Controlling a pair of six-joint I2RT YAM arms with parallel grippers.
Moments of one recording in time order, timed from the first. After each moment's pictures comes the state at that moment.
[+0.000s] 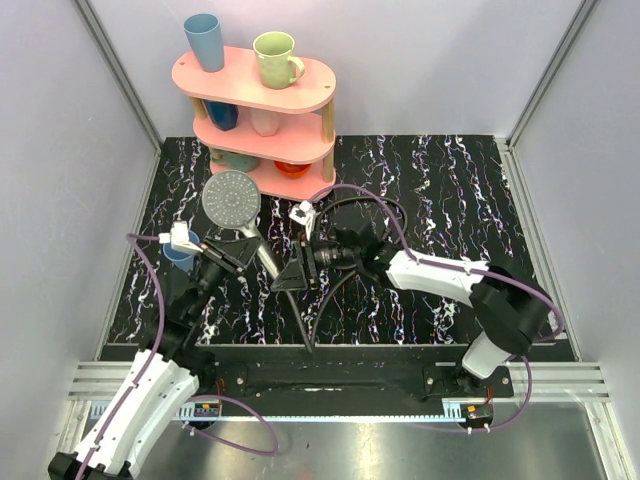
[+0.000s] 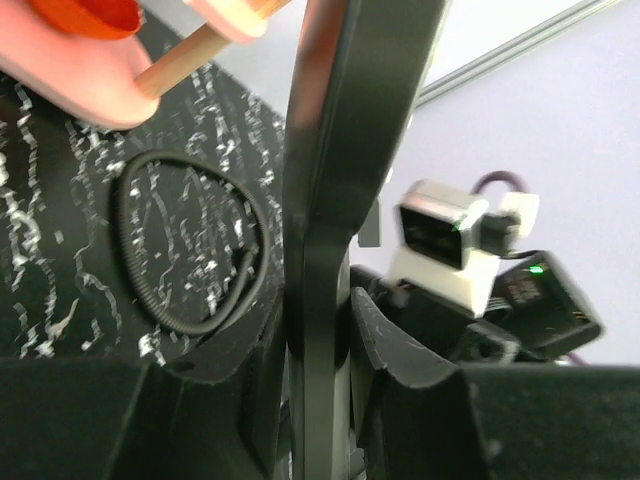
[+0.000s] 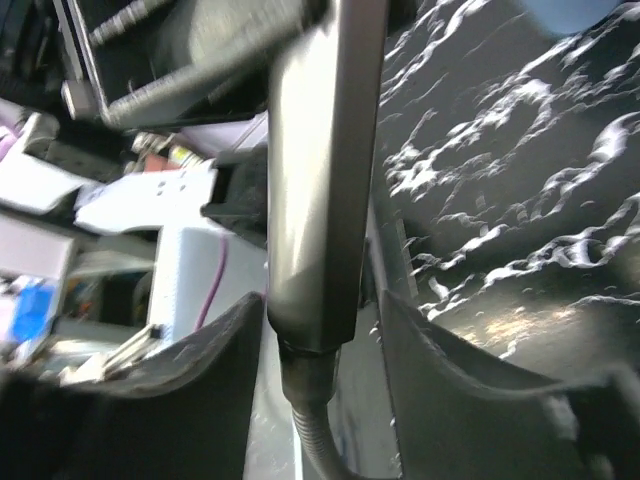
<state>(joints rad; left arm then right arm) -0.34 0.41 0.33 0.17 0.12 -1.04 0.89 1.65 0.99 0.44 -0.78 0.67</state>
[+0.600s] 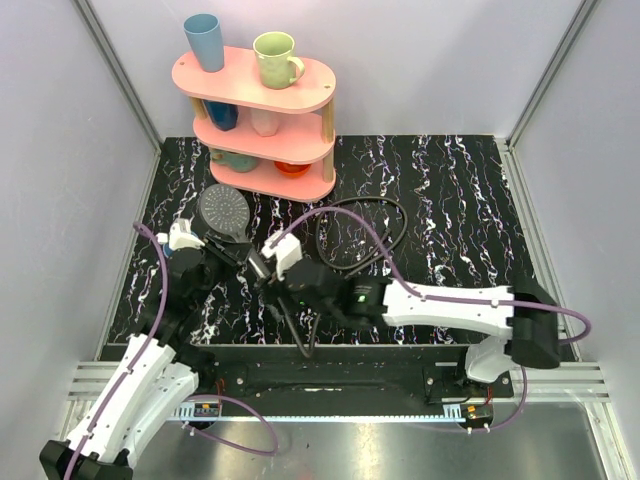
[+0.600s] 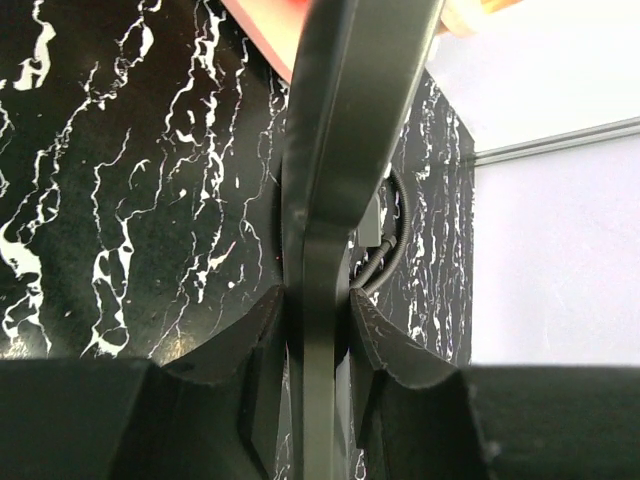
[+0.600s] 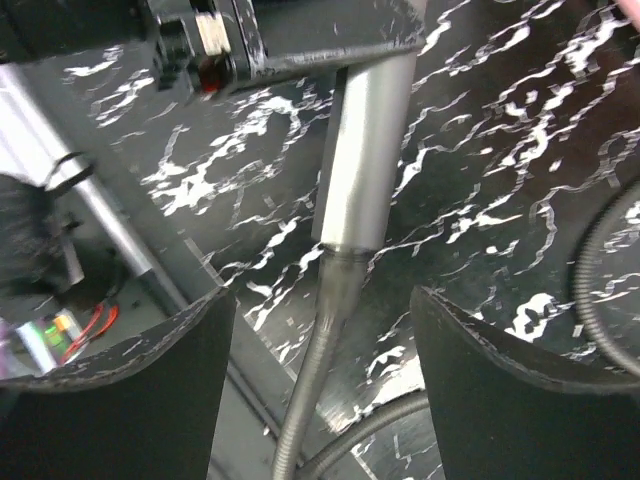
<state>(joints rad) -0.35 0.54 0.51 -0.29 -0.08 -1.00 1.29 1.49 1.16 -0.12 0.24 0.34</state>
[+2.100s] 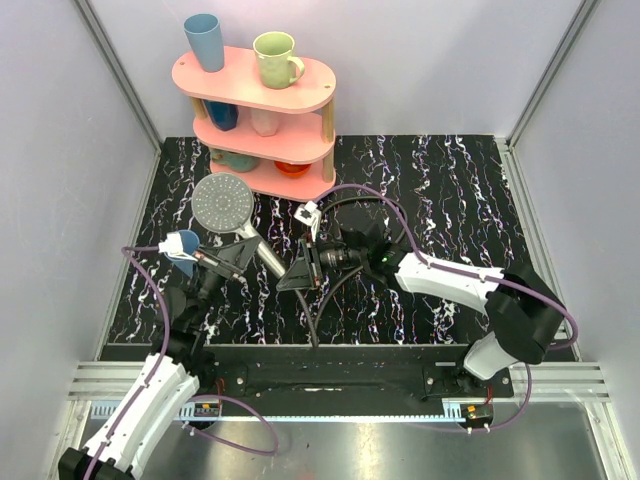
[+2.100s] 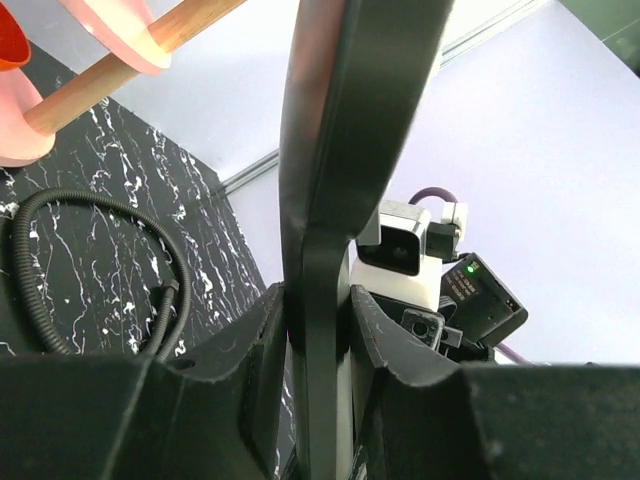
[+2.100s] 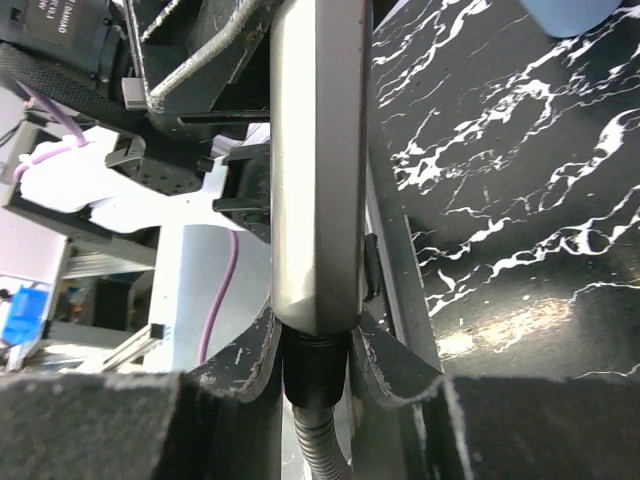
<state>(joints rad) -0.34 0.38 0.16 0.50 0.16 -1.16 0.90 1.54 0.97 0.33 -0.71 0.61</state>
